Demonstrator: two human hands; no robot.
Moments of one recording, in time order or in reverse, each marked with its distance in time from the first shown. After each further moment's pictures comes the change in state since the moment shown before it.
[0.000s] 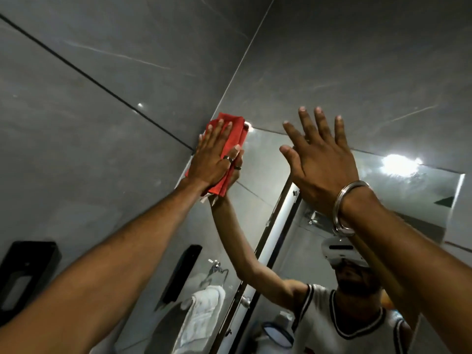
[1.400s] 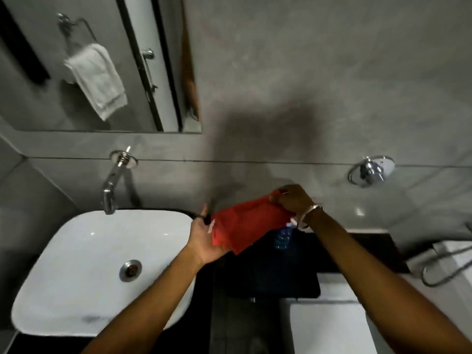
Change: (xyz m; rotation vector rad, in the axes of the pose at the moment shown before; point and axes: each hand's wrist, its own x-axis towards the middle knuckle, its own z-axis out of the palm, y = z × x) left_hand -0.691 0.236 -0.076 -1.403 -1.233 -2.249; right_hand -0.694 -0.095 -0.073 0.886 -1.173 1.573
